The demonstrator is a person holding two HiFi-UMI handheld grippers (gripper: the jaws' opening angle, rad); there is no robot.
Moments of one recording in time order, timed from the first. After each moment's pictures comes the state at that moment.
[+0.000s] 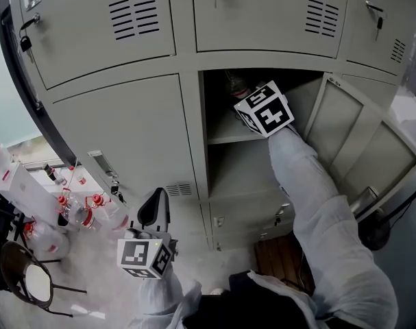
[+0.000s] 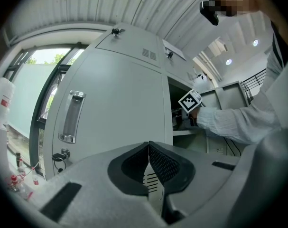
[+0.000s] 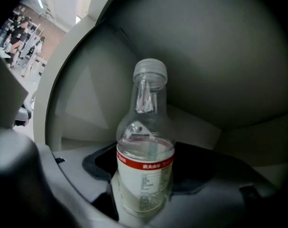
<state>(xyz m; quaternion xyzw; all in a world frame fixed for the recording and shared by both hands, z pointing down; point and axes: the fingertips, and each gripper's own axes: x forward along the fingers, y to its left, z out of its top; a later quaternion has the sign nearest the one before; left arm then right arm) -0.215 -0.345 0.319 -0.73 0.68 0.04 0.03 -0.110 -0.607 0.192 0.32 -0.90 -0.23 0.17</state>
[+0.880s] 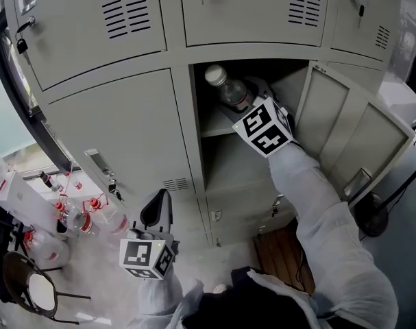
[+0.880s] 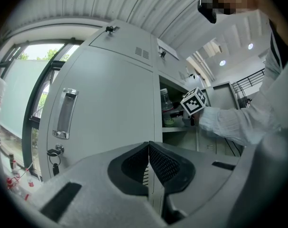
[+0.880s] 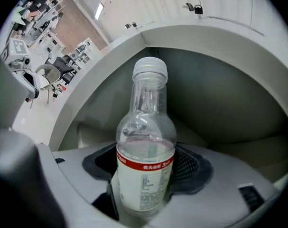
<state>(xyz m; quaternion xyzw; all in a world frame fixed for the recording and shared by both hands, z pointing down) -0.197 -0.335 0.327 -0.76 0.65 0.02 0.03 -0.085 -0.555 0.199 0.34 -0.86 -0.34 0.18</state>
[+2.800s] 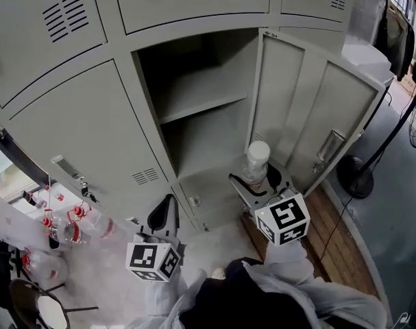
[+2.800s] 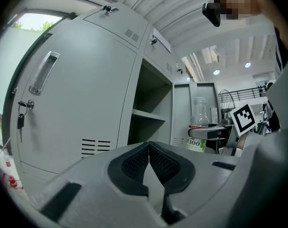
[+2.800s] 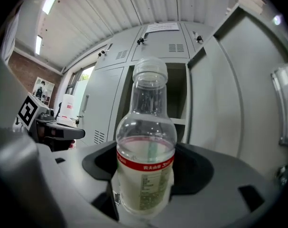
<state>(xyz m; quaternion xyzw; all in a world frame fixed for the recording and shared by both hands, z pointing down) -0.118 -0.326 0.377 -0.82 0.56 0.02 -0.05 0.057 -0.382 0.348 0.46 -0.88 -0.05 0.06</state>
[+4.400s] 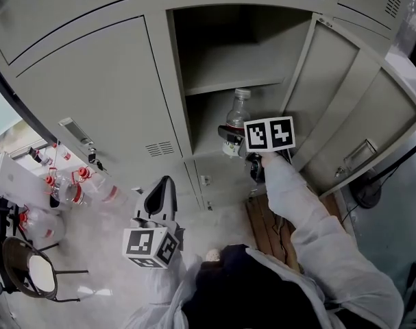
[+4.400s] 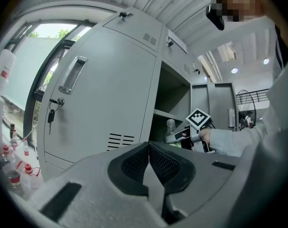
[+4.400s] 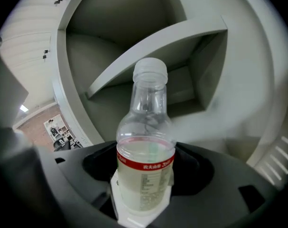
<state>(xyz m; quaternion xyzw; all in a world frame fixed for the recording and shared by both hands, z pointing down) -0.163 -0.321 0.391 -0.76 0.64 0.04 -0.08 -0.033 -0.514 0.430 0.34 -0.89 0.27 0.16</state>
